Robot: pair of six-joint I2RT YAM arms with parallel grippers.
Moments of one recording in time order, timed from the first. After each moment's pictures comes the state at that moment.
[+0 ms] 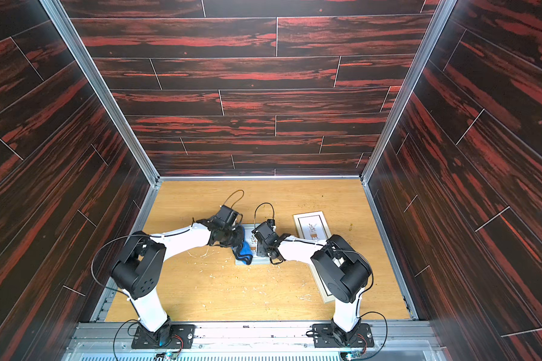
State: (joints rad) left arm -0.56 1.79 1.08 -0.35 0.16 -0.71; right arm 0.81 1.83 1.03 -0.27 0.20 0.72
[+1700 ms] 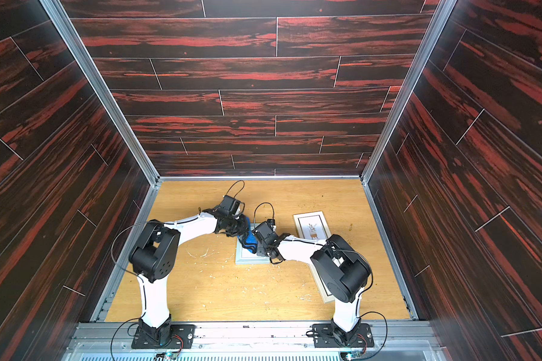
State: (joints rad) left arm -0.47 2.06 1.40 -0.36 0.24 -0.73; right arm 0.81 1.83 1.04 -0.28 0.21 0.73
